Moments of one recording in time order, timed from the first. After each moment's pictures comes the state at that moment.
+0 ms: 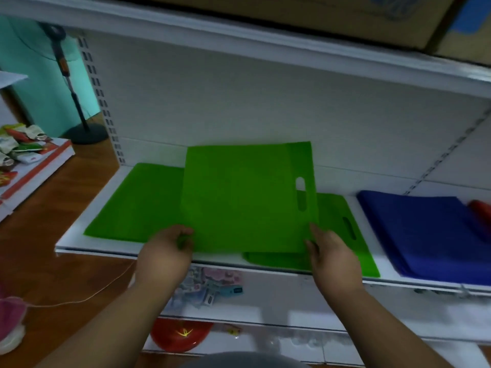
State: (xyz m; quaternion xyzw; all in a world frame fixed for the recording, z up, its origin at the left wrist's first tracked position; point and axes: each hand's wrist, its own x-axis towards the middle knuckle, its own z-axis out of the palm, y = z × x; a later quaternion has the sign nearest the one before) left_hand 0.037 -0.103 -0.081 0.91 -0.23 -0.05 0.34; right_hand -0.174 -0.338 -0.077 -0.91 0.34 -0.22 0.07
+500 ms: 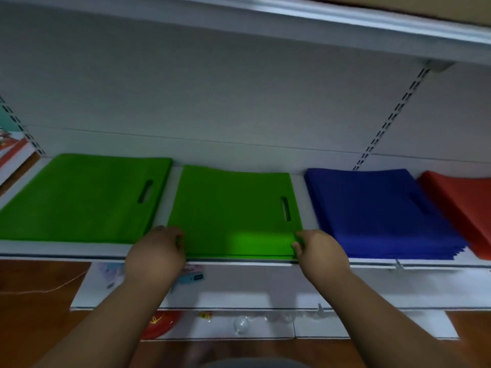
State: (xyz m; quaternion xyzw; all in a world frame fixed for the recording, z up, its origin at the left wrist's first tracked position) left_hand -0.065 -0.233 -0.097 0.93 -0.32 -0.03 0.20; right_hand -0.281 -0.458 -0.084 -0.90 0.42 -0.02 0.10
